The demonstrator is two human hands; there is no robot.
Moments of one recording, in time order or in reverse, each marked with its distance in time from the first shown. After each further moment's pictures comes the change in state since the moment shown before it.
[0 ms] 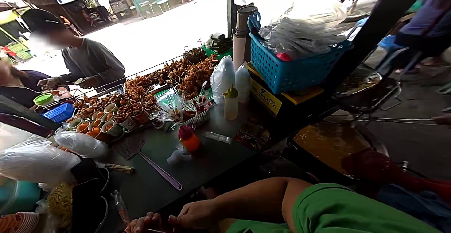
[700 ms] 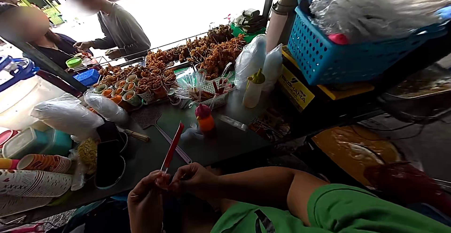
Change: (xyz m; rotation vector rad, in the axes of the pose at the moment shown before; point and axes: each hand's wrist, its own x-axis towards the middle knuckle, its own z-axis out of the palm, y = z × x) left_hand 0.013 0.013 0.034 0.789 -0.018 0.233; right_hand 0.018 -0.012 0.011 0.258 0.235 -0.507
